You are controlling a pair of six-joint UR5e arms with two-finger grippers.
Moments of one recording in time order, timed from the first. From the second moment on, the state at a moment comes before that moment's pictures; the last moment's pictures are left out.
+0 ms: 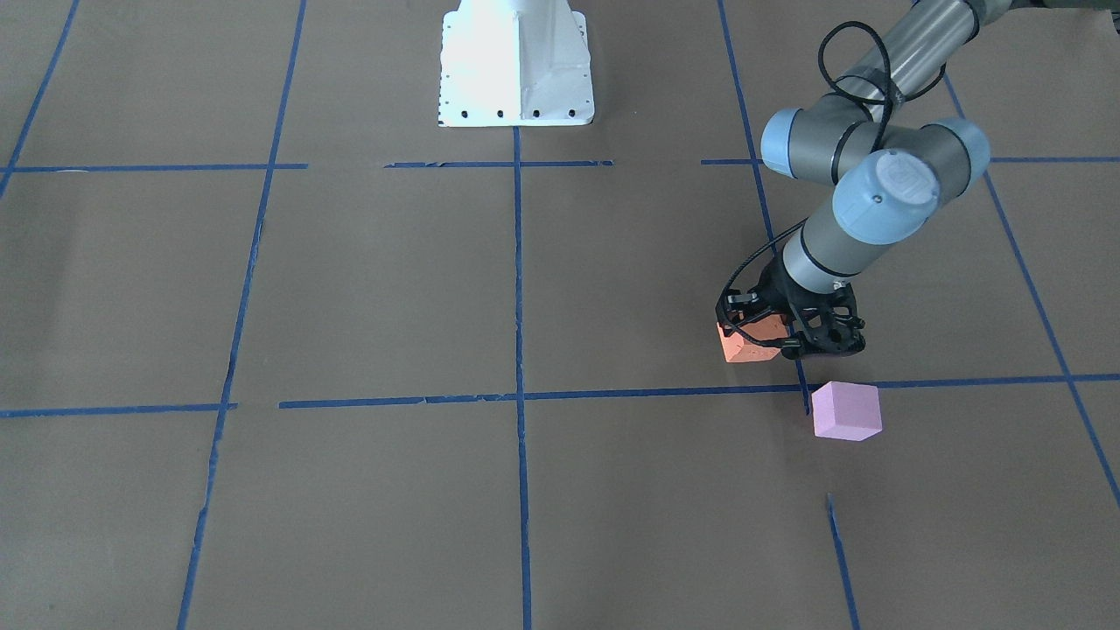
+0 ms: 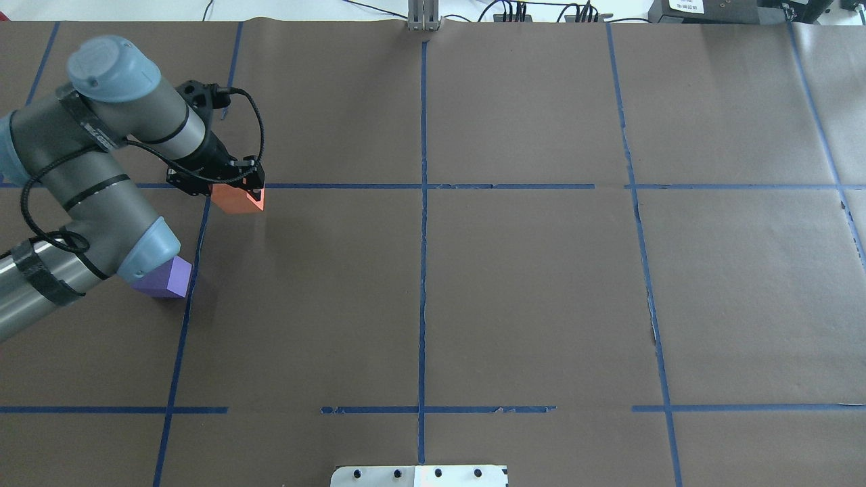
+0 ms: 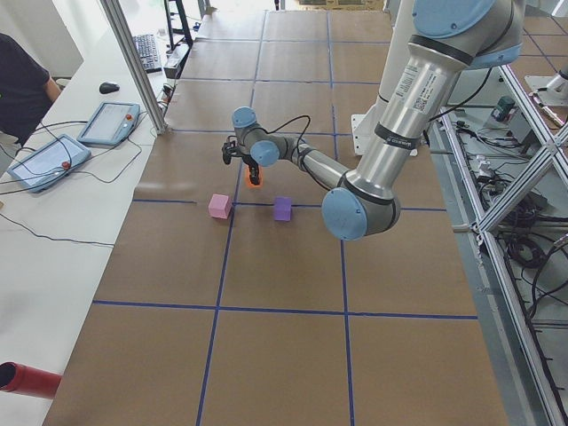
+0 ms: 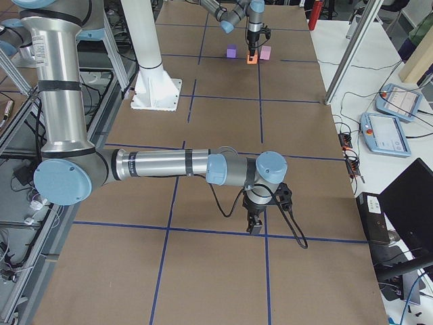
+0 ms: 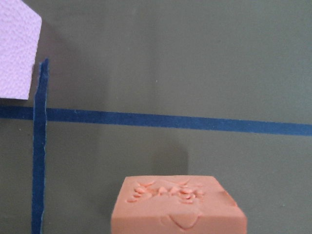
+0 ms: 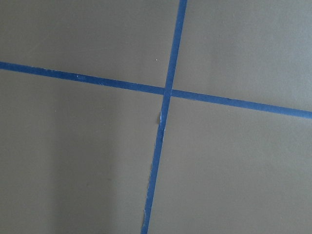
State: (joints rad) left arm -0.88 -2.04 -1.59 -1.77 -2.19 -0.98; right arm 1.52 -1.51 1.59 -1.72 2.29 -0.16
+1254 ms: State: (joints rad) left arm -0.96 -1.86 -1.64 -1.74 -2.19 -0.70; right arm 1.52 -1.51 1.59 -1.72 2.29 -0.16
